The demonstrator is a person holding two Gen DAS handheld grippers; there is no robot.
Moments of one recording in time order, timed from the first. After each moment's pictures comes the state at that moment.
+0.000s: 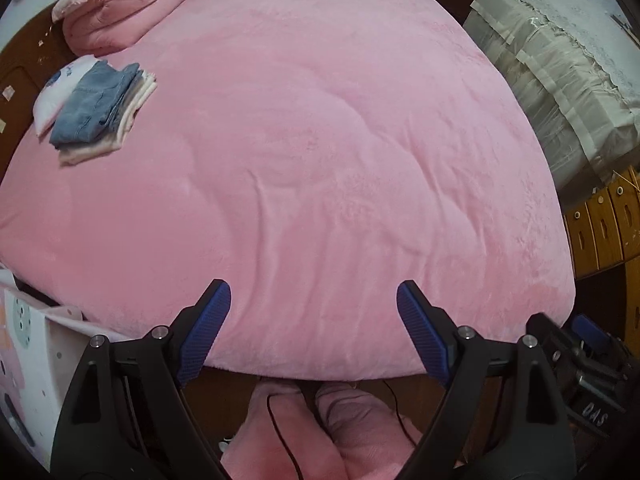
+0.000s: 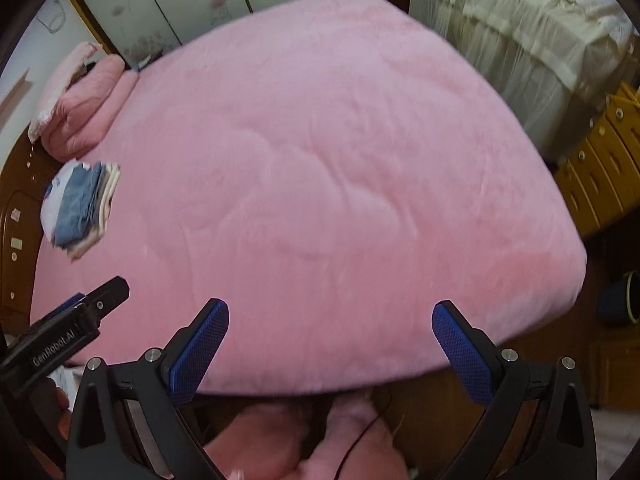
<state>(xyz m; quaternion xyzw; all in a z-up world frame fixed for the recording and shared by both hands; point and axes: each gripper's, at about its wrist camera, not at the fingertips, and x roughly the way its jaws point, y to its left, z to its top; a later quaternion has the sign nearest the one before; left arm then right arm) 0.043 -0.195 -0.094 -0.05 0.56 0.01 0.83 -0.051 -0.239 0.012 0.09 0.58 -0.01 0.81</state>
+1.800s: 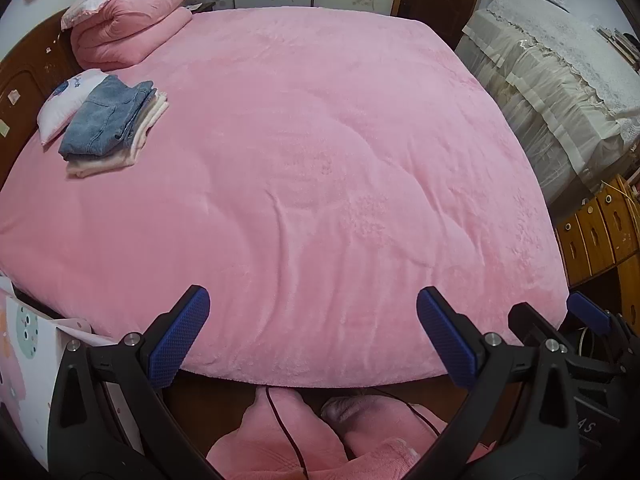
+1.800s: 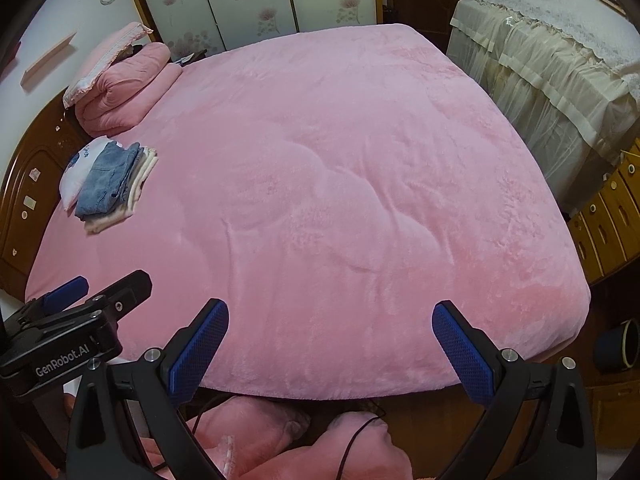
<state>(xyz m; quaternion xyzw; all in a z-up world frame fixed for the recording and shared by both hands) 0.012 -0.130 -0.076 -0.05 0.51 -0.01 0.86 -0.084 -0.132 0.072 0.03 0.53 0.03 0.85</state>
